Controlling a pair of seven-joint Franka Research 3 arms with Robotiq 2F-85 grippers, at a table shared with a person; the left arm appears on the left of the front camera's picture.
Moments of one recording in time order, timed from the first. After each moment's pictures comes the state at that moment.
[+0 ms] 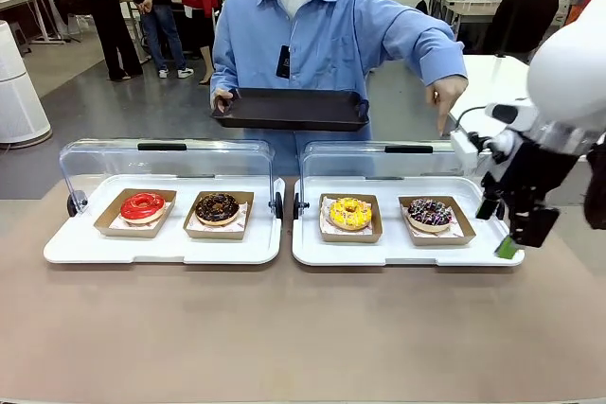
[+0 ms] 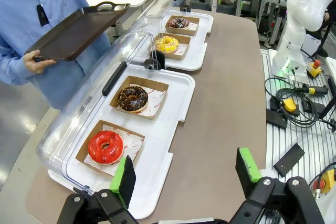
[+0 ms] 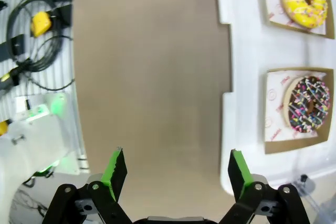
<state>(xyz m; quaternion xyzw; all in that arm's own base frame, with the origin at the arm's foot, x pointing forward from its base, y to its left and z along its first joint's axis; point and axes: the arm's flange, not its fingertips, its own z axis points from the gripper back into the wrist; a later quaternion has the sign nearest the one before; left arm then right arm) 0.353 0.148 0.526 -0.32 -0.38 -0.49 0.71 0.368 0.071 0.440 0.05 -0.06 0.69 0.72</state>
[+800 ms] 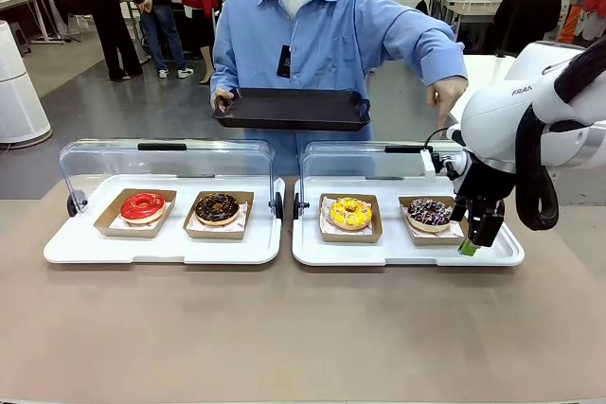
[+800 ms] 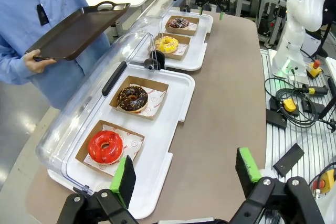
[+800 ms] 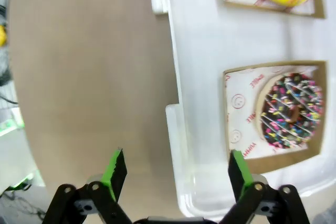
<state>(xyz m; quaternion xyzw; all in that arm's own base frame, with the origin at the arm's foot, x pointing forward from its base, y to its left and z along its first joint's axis) 0.352 0.149 0.526 -0.32 -0.38 -0.49 0.71 0.436 0.079 0.382 0.04 -0.06 0.67 0.74</state>
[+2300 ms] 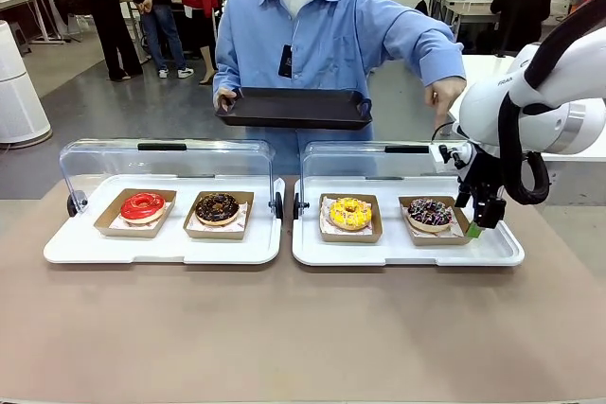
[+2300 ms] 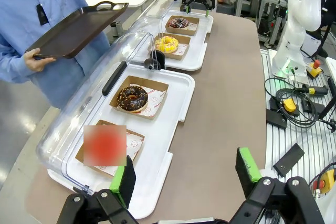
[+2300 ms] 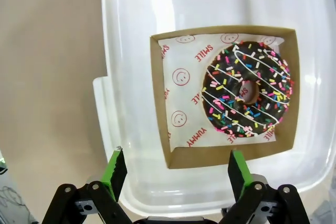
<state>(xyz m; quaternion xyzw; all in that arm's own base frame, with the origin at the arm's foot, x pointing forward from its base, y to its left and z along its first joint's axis) 0.352 0.149 0.526 -0.32 -0.38 -0.49 0.71 0.507 0.043 0.362 0.03 -0.06 0.68 0.73</state>
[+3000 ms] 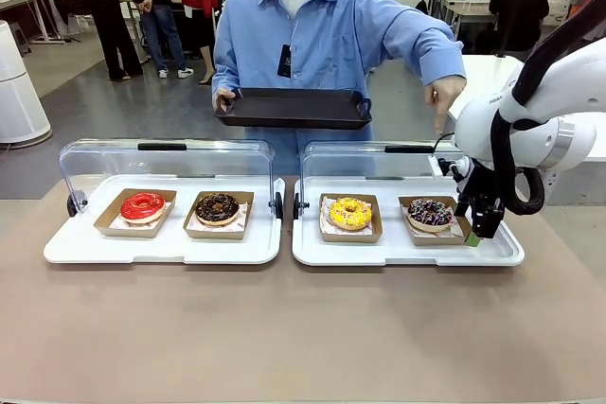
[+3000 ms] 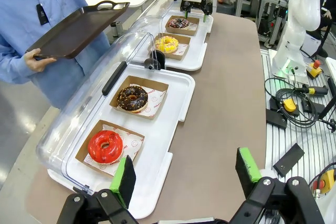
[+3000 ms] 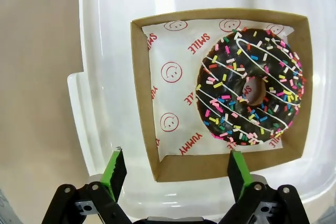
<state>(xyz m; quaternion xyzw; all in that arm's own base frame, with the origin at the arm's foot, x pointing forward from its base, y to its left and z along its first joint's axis) 0.352 0.149 0.526 -0.32 -0.38 -0.49 0.71 0.513 0.037 0.332 0.03 -0.05 0.68 0.73</state>
